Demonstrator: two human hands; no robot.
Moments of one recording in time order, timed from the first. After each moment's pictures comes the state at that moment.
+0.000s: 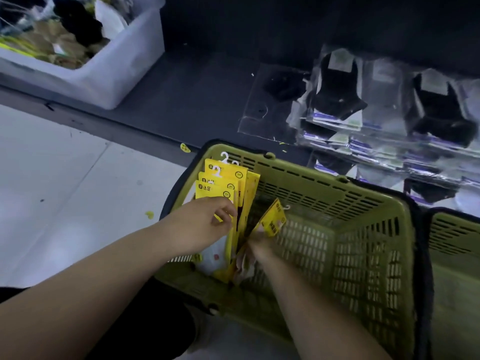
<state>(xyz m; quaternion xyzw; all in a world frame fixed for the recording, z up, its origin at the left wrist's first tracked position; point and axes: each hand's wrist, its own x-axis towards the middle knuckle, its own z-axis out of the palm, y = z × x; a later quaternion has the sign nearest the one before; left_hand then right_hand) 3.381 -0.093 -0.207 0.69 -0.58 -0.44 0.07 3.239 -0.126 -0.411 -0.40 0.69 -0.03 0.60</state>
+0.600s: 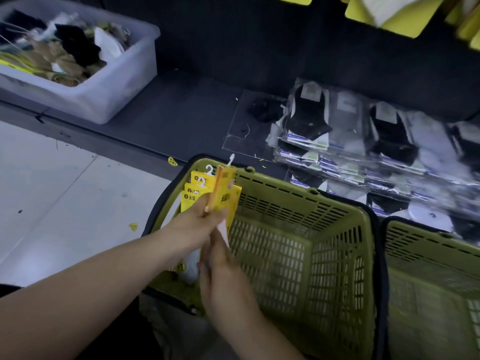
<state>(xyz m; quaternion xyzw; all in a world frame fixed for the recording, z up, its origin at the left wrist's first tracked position) 3.354 -0.084 -0.191 0.70 -0.37 -0.54 0.27 3.234 -0.044 -0.231 -0.78 0.45 -0.13 0.42</state>
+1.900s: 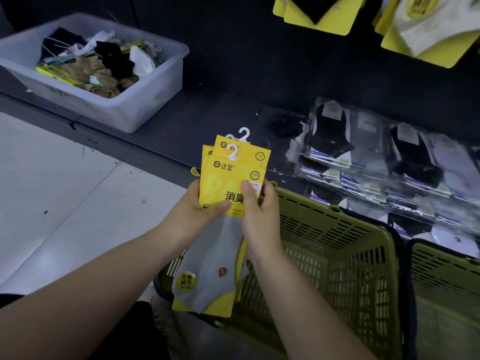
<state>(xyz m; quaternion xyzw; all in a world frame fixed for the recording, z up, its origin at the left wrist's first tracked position) 3.398 -0.084 -0.189 0.65 -0.35 -0.50 0.45 3.288 -0.138 -0.225 -0.49 0.54 -0.41 0.54</state>
